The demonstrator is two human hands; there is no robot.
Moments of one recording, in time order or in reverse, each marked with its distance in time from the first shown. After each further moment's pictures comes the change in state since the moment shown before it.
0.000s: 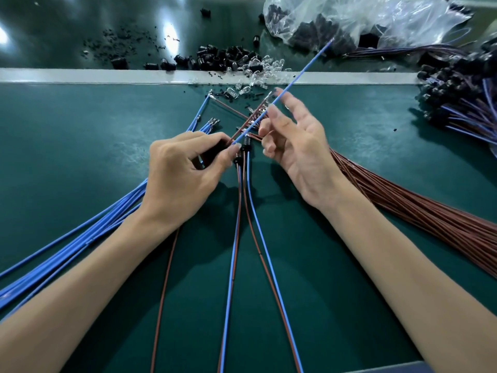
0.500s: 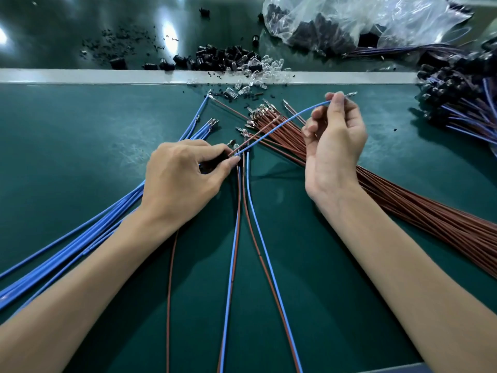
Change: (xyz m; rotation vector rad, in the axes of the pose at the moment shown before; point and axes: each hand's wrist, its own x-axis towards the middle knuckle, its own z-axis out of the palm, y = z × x) left_hand 0.001 -0.005 0.001 0.171 -0.092 -0.063; right_hand 0.007 -0.008 -0.003 0.247 0.568 -0.247
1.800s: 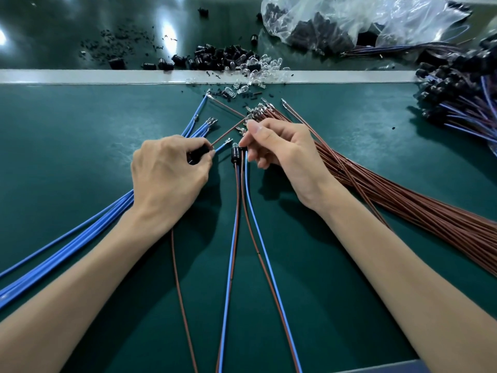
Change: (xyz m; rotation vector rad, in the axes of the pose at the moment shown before) left_hand 0.002 -0.001 -0.002 0.196 0.074 -0.198; right_hand -0.017 0.007 -0.005 -0.543 -0.748 0.087
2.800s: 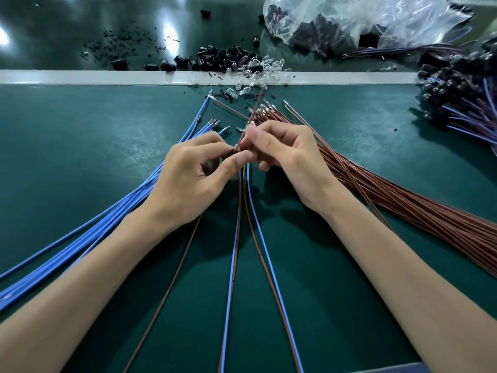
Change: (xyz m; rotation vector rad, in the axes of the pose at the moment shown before) left_hand -0.001 0.010 -0.004 -0.430 -0.247 0.216; right_hand -0.001 -0.002 0.002 0.013 -0.023 -0.047
